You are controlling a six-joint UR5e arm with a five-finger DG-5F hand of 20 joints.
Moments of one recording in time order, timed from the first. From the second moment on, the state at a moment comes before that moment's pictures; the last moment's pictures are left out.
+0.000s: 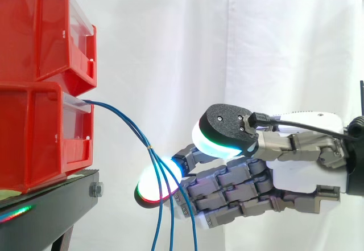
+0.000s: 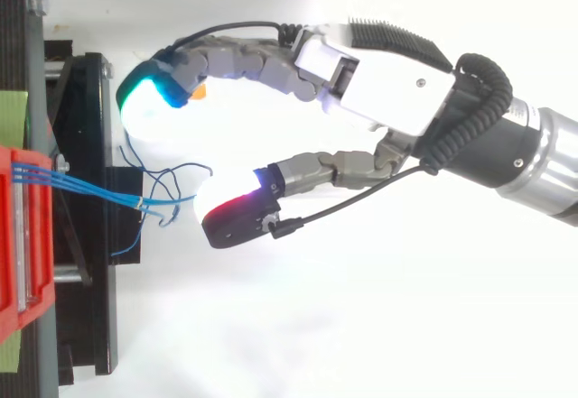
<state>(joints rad) 0.16 -2.28 -1.36 -2.54 -1.09 -0.55</state>
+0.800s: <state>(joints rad) 0.17 -2.32 -1.36 -2.47 -1.11 -0.46</state>
